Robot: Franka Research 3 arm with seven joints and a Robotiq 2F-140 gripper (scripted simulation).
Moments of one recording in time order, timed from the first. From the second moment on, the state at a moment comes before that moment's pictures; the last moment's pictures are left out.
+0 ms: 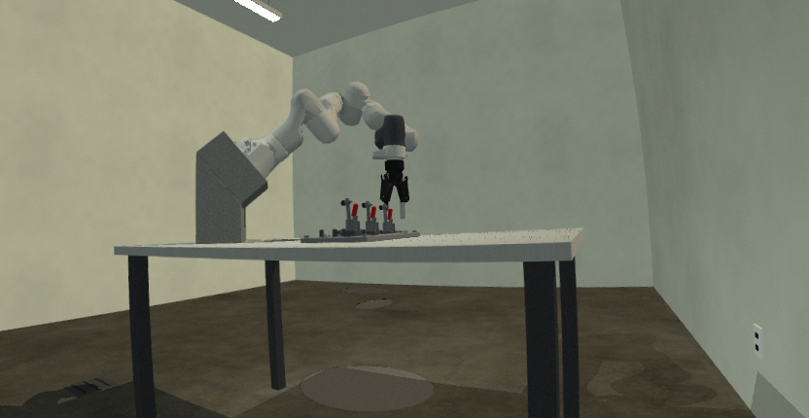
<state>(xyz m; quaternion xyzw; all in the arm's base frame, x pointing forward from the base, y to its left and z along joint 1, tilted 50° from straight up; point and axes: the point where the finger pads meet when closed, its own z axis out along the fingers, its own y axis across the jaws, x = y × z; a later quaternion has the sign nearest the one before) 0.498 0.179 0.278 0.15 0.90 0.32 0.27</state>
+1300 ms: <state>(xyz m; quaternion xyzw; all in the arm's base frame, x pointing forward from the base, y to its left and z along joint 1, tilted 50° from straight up) 0.520 0.187 0.263 0.14 0.90 0.31 0.28</state>
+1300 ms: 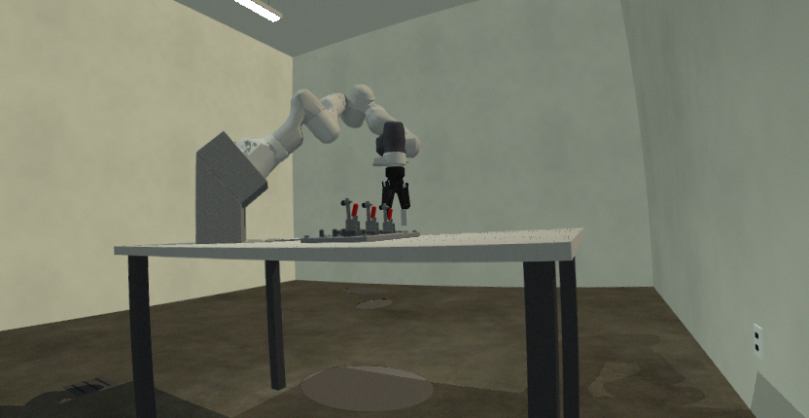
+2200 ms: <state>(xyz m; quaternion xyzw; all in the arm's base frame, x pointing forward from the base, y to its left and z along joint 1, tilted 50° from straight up) 0.538 0.200 0.245 0.15 0.90 0.31 0.28</state>
